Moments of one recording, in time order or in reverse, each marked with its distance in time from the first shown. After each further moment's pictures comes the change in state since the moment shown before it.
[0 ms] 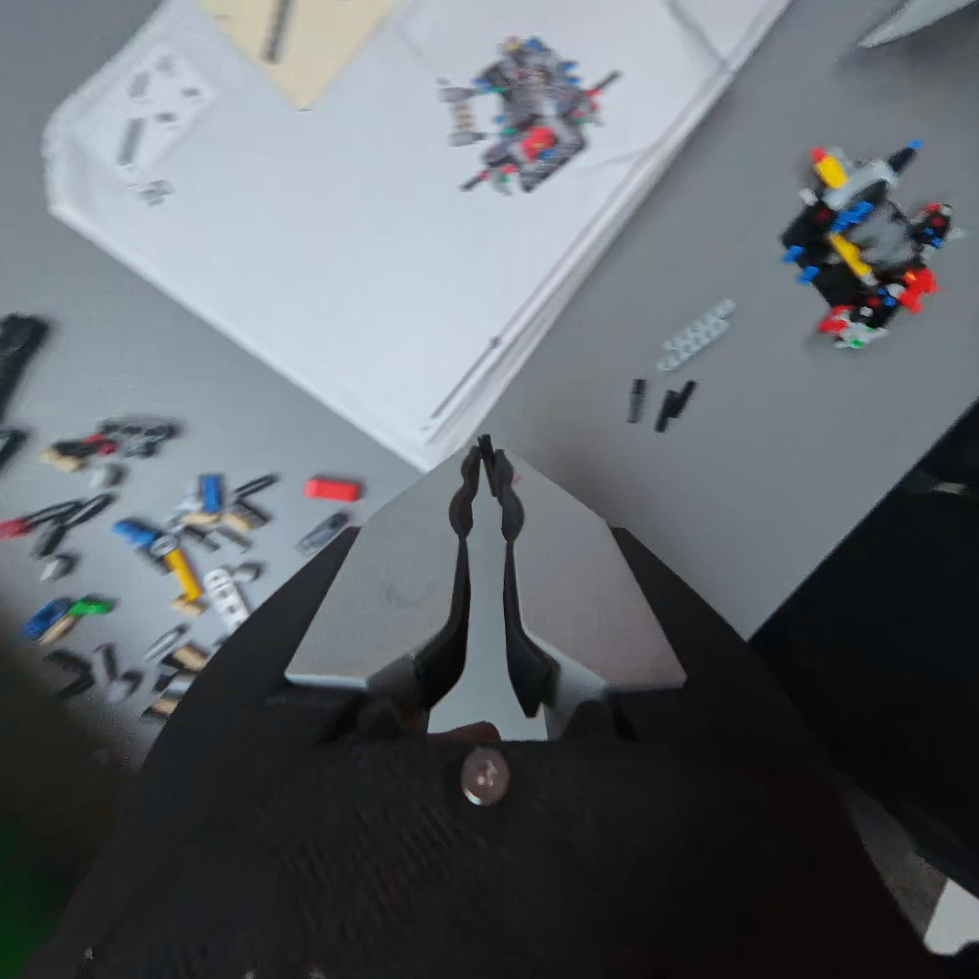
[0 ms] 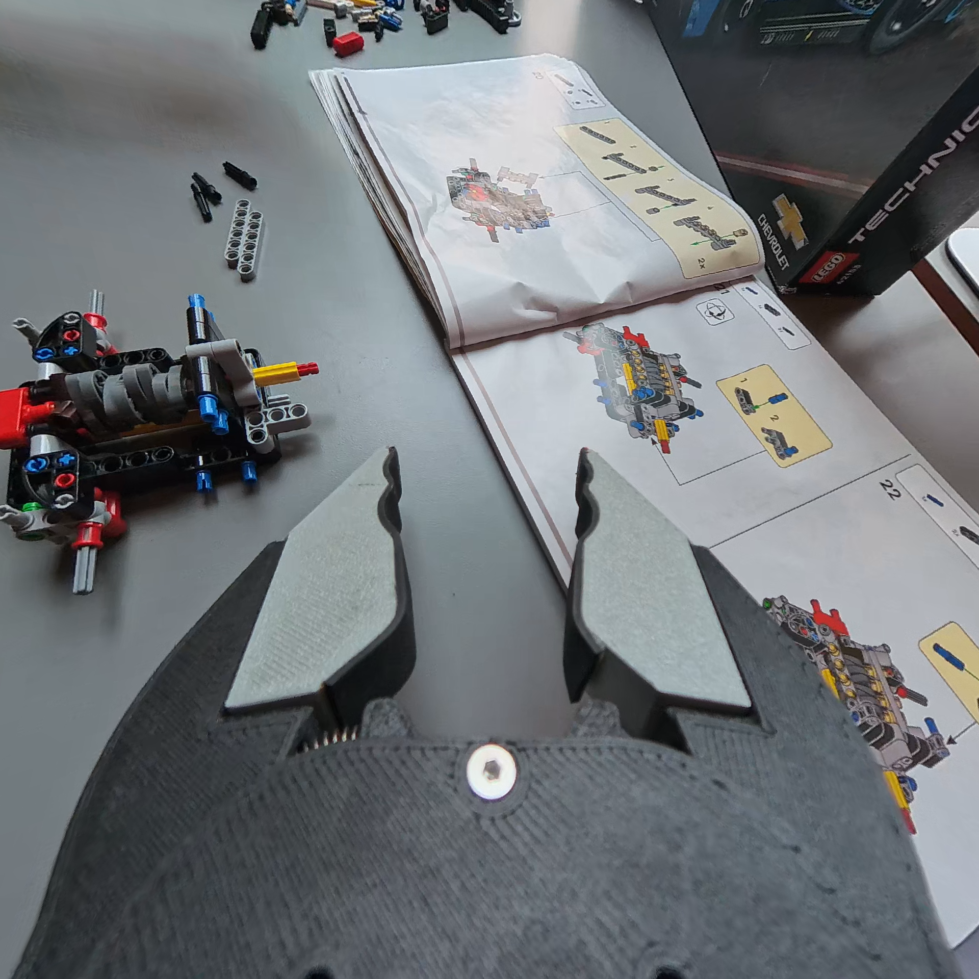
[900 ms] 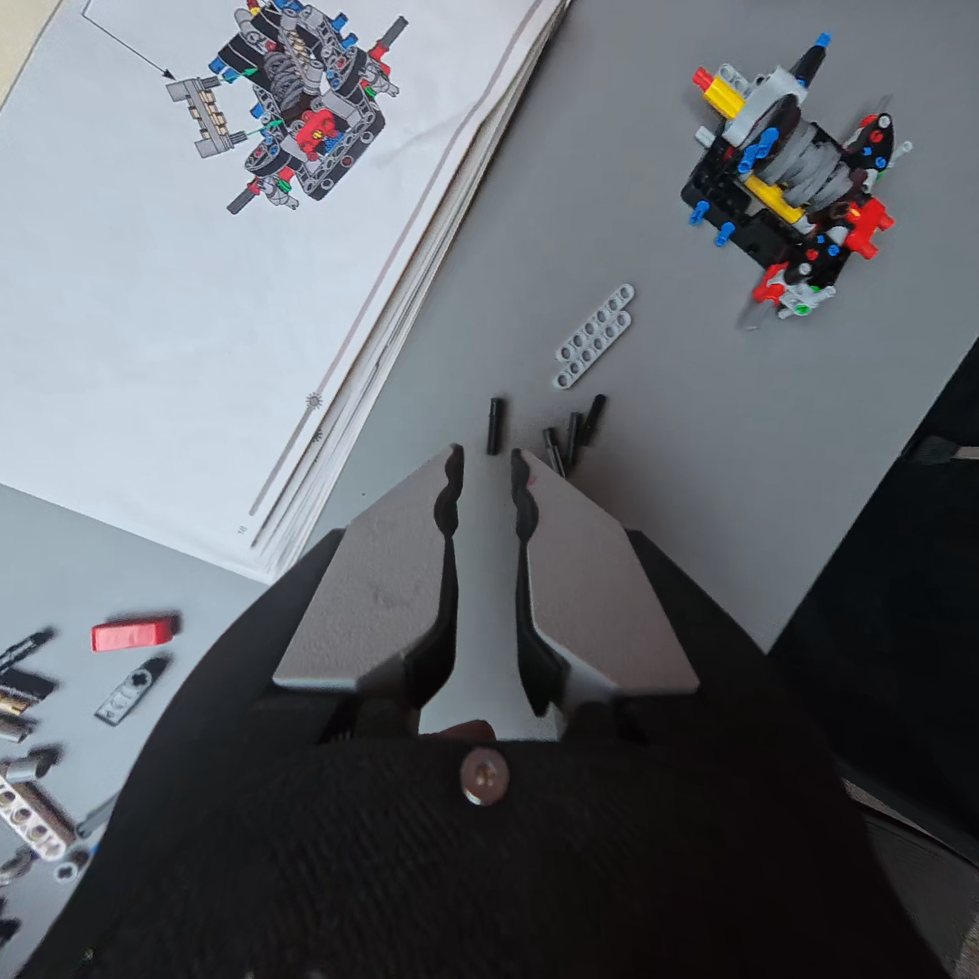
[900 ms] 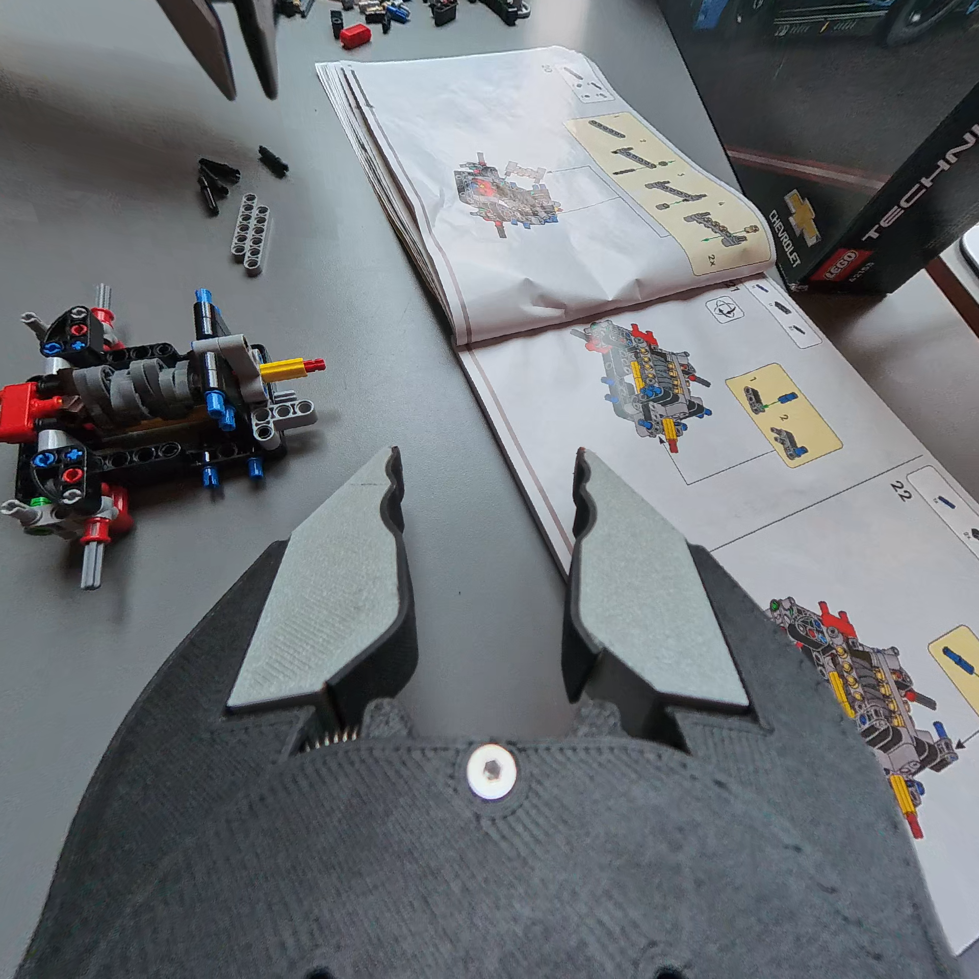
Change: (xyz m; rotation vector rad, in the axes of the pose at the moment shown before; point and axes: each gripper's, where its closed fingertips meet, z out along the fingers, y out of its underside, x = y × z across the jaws) left arm 0.062 0.004 0.057 0.002 0.075 0.150; right arm -0.003 0.001 0.001 -0.008 -0.011 -0.003
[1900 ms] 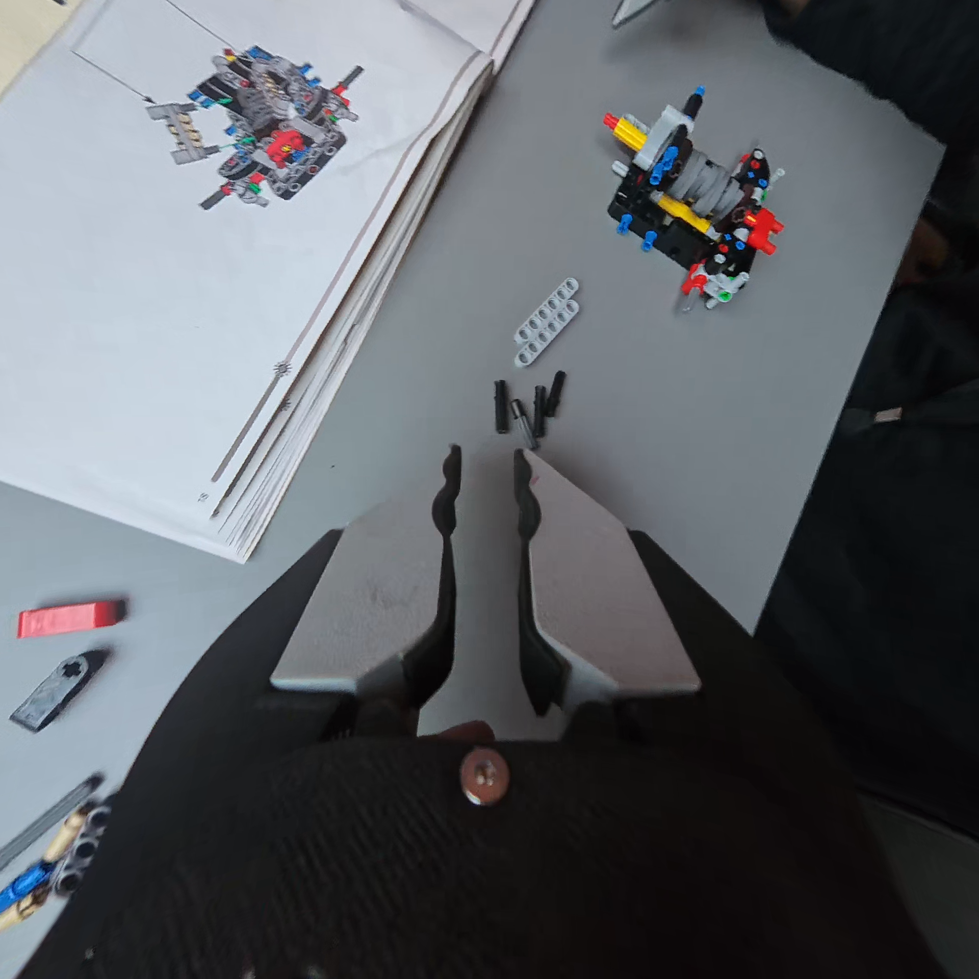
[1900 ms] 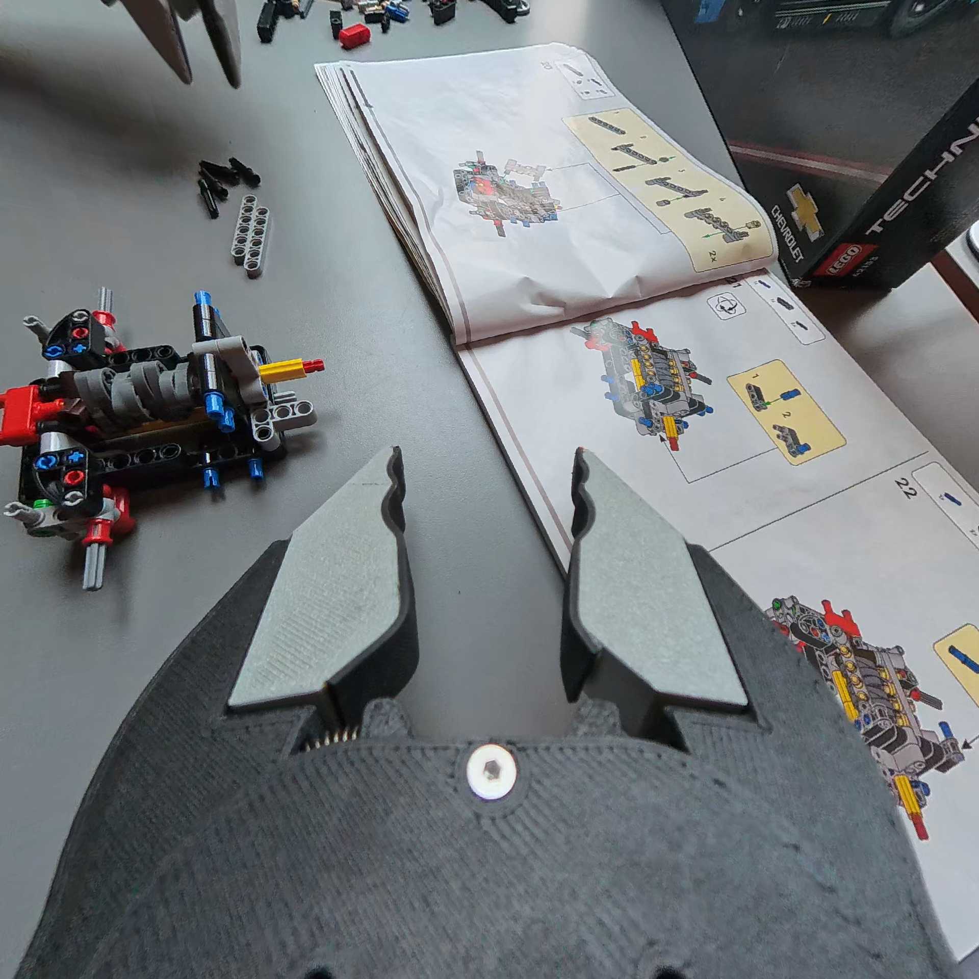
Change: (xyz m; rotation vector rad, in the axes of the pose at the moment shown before) left arm 0.011 0.014 -0.011 0.186 0.100 0.026; right arm 0.000 0.000 0.000 -0.002 -0.006 0.010
